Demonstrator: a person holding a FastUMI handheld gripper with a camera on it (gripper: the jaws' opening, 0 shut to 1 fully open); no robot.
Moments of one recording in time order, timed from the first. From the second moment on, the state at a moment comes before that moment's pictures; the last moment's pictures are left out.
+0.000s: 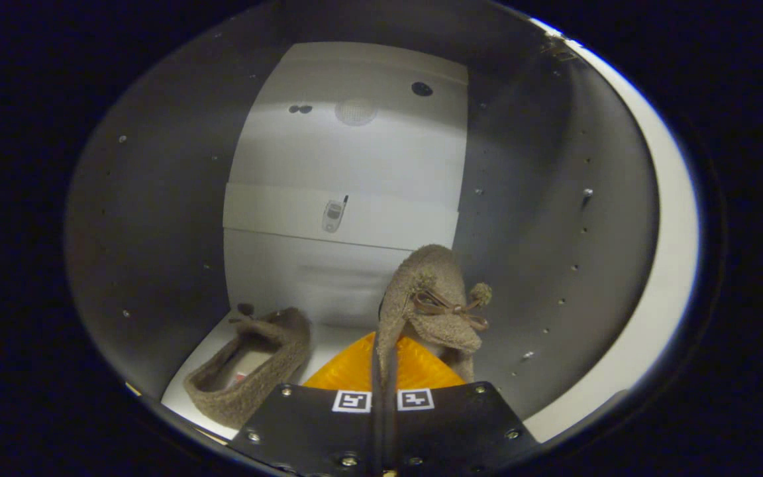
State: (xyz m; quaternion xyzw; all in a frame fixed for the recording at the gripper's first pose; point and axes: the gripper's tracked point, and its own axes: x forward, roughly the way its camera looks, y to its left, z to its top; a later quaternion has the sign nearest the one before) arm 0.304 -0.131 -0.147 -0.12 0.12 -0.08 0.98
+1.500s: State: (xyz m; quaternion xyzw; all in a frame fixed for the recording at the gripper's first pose) arm 0.313 -0.123 -0.156 -0.06 0.14 -0.09 0.98
